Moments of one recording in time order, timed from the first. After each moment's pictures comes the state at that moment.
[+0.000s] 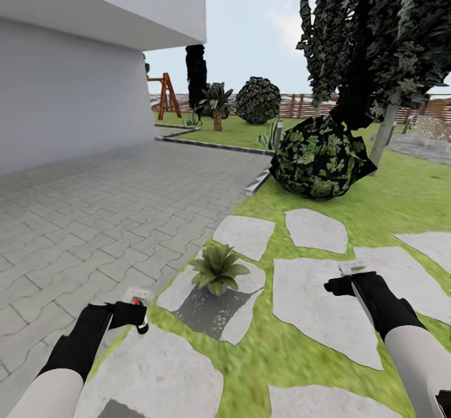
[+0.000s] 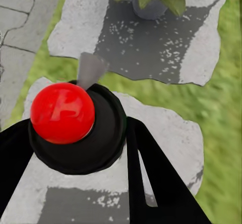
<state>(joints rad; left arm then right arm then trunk) -0.58 0.07 0.25 -0.83 -0.45 0.53 -0.53 -0.77 -0.24 -0.07 -0.69 0.23 0.62 0.21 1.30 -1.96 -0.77</state>
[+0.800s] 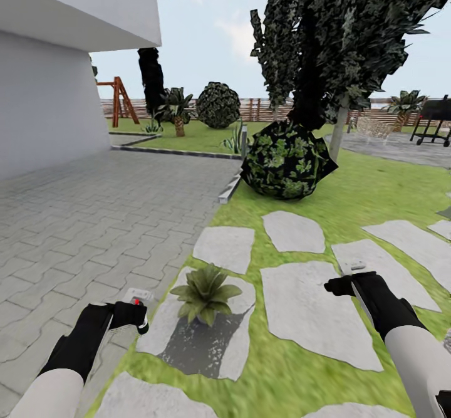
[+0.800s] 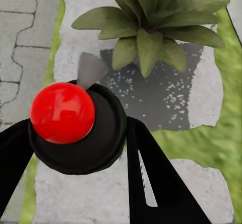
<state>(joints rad) -0.58 0.07 0.25 -0.83 -0.44 0.53 -0.53 -0.77 -0.24 -0.07 -0.69 0.23 0.62 0.21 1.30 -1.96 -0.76</state>
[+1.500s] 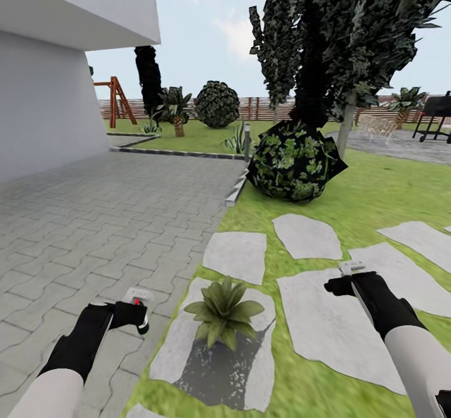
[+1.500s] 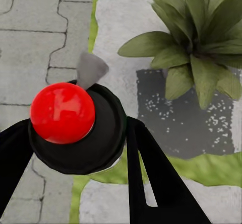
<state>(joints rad) -0.58 0.07 0.25 -0.83 -0.44 0.53 -0.53 -0.77 -0.24 -0.07 -0.69 0.23 0.62 0.21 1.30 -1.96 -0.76</state>
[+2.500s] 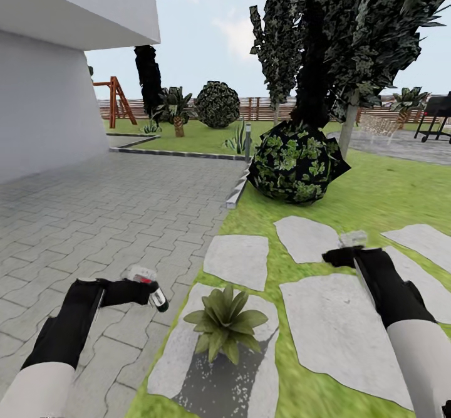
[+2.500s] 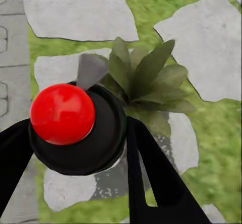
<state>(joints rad) -0.58 0.10 0.20 -1.13 -0.45 0.67 -0.95 -0.77 -0.24 -0.06 -1.00 0.23 0.72 0.23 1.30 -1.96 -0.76</state>
